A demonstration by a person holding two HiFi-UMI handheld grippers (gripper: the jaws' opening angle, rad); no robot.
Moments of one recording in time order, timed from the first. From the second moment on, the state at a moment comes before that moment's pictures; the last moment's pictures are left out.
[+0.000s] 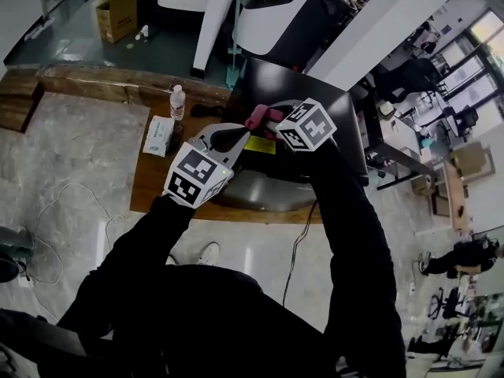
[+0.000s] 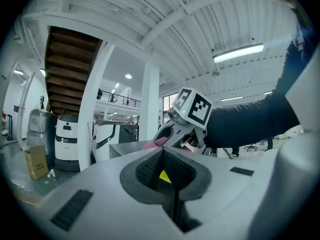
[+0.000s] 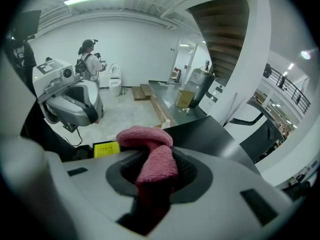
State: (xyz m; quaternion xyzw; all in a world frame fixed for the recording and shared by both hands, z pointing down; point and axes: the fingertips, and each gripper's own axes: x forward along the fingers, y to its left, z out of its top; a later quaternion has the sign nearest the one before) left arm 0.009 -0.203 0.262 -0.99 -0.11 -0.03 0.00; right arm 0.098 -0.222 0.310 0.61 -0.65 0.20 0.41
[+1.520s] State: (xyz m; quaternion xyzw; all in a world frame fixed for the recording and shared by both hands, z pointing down) left arm 0.221 -0.043 0.173 -0.99 -0.11 0.04 0.03; right arm 0.347 -0.071 0.233 0.66 -0.63 0.13 0.39
